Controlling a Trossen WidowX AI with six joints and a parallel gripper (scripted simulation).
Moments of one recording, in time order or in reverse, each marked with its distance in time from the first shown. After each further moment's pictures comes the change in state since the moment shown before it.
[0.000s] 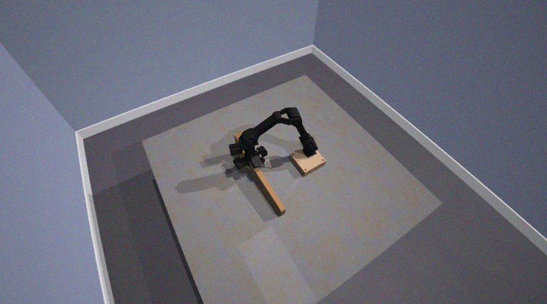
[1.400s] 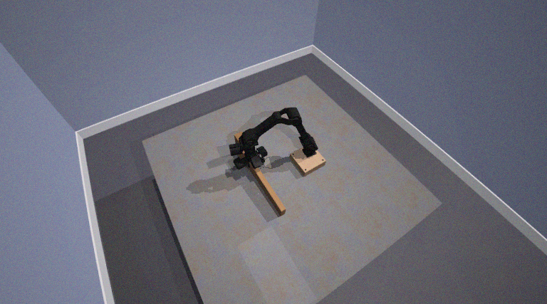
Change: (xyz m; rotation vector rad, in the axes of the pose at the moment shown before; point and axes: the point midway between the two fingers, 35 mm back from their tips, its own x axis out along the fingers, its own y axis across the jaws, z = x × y) arm 0.005 0.001 0.000 0.000 -0.001 0.002
